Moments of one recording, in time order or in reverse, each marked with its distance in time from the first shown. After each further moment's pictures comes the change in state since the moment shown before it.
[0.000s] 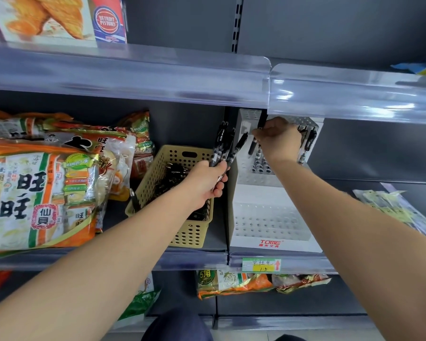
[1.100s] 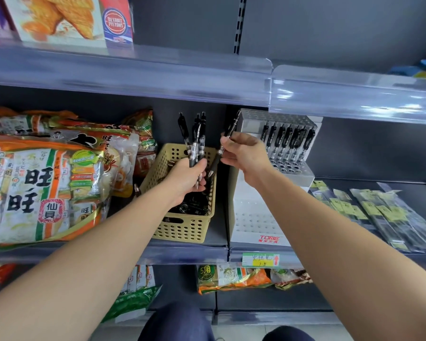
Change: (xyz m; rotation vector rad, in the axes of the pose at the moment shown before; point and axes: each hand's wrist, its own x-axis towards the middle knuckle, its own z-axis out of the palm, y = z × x) left_hand -0.004 -0.004 -0.039 0.108 0.110 0.102; right_hand -0.051 -0.027 0.025 0.633 -0.434 0.358
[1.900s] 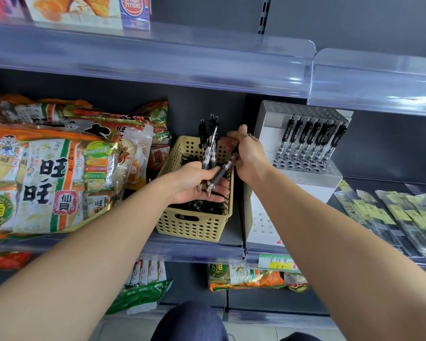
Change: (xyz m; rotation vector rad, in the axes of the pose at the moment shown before) left_hand 0.008 -0.010 -0.032 -0.118 -0.368 -0.193; right_hand 0.032 0.029 0.043 0.138 0.069 0.168
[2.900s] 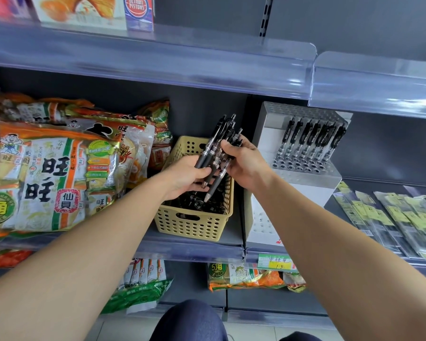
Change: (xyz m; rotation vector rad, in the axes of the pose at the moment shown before) left_hand 0.001 0.000 -0.017 0.238 0.128 0.130; right_hand -0.008 0.013 -0.011 0.217 -0.358 -0.009
